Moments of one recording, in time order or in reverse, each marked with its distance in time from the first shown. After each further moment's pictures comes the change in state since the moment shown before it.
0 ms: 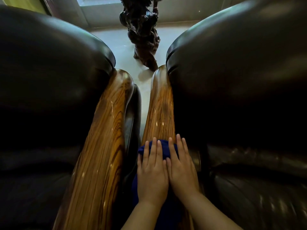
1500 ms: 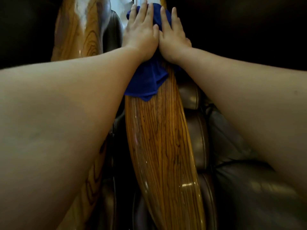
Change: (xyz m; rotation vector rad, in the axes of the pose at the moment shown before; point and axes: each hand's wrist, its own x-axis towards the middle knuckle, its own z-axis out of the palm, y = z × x) left_hand 0.161 -0.009 -0.007 0.026 -0.077 0.199; right_hand 0.147 0.017 -0.003 -0.031 -0.141 0.135
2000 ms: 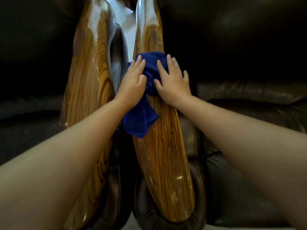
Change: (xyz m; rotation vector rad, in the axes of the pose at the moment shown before) left_hand -0.126 0.007 -0.026 -0.488 -0.093 -0.069; right_hand -0.126 -0.009 -0.009 -0.166 -0.015 -0.078
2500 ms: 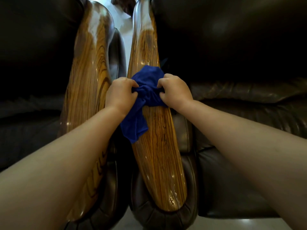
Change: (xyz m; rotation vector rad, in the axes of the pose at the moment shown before) left_hand -0.042 0.014 -0.017 0.330 0.125 0.010; right_hand -0.036 0.008 -0.022 0.033 0.068 -0.161
